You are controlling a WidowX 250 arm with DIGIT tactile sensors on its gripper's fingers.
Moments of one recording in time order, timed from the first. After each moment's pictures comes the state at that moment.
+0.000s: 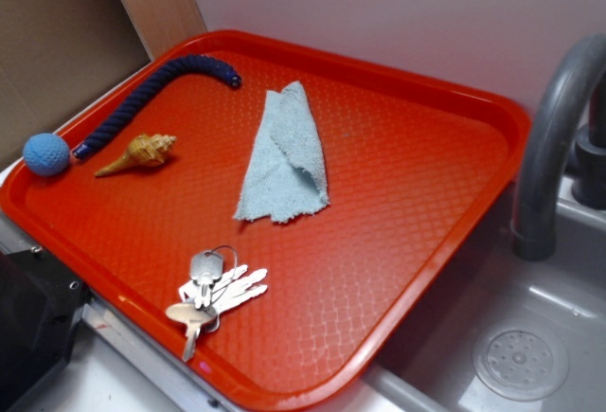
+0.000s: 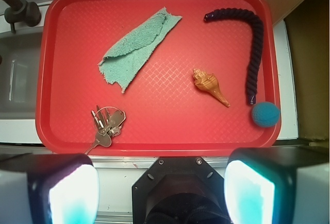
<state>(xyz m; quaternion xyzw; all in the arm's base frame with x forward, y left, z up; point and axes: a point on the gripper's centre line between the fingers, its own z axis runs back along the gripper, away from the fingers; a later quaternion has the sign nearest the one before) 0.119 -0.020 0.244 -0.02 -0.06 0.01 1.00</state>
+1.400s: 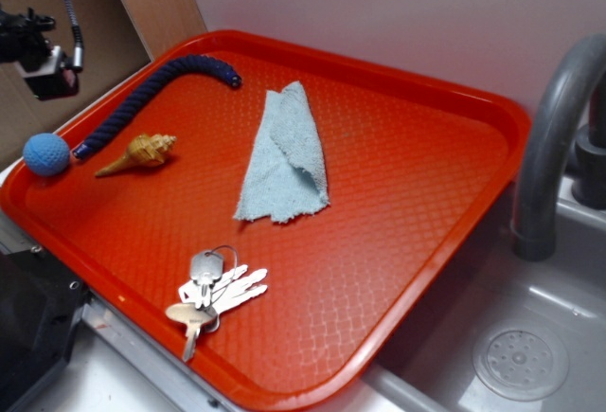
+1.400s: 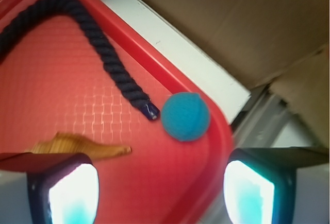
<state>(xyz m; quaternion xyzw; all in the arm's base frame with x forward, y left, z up) 0.146 0.104 0.098 0.08 -0.06 0.44 0.89</state>
